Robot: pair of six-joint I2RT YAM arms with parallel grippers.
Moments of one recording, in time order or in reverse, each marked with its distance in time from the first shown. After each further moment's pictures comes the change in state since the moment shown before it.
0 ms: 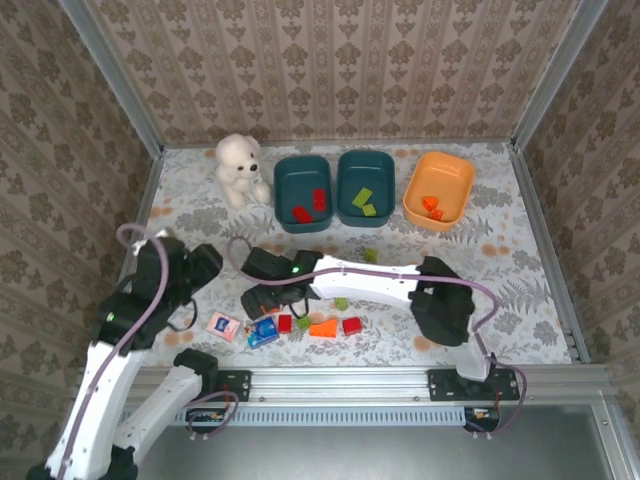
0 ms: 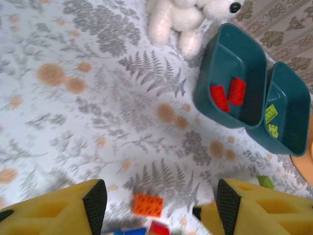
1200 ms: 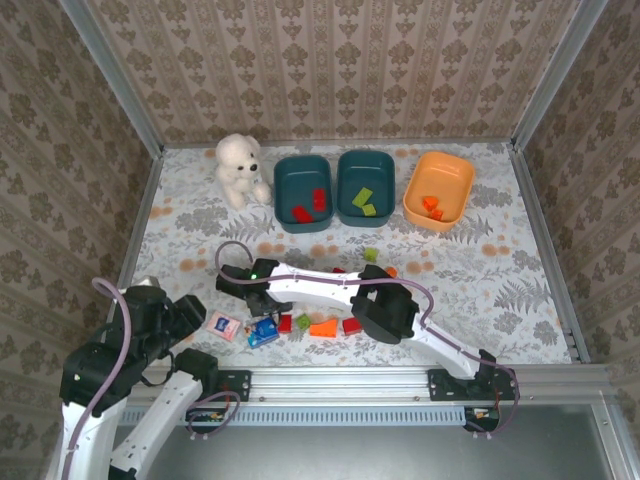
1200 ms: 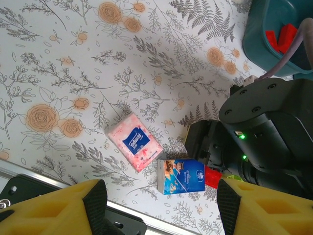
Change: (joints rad) left arm 0.000 -0.204 0.026 -0.377 0.035 0.016; right arm 0.030 0.397 0.432 -0.353 0.160 0.381
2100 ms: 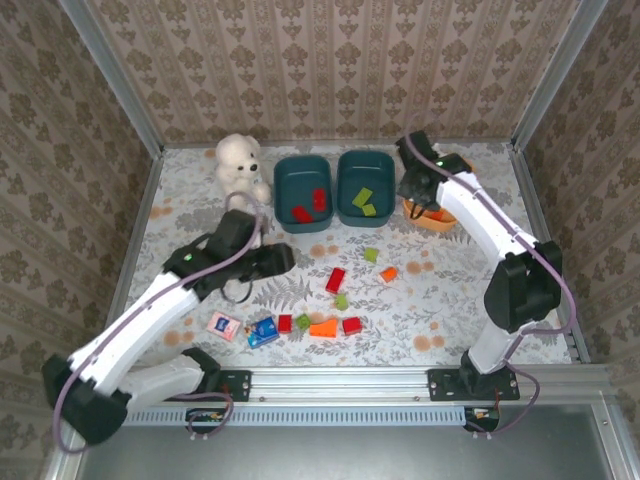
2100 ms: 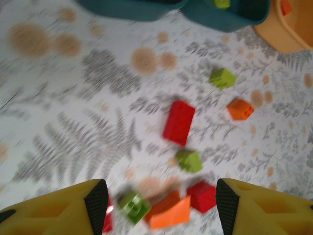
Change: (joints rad) left arm -0.290 0.668 -0.057 0.740 0.248 0.100; right arm -0.894 -0.725 -0.544 0.140 0.082 -0.214
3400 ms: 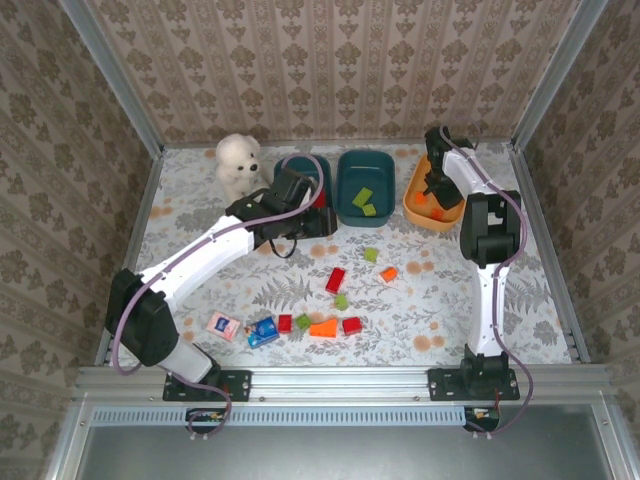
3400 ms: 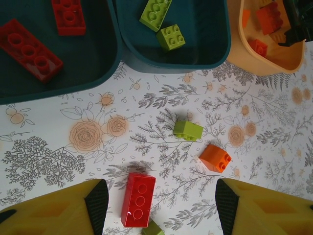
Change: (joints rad) left arm -0.036 0.452 0.318 0.142 0.018 0.108; right arm -0.252 0.609 0.445 -0.077 -0.032 0.413
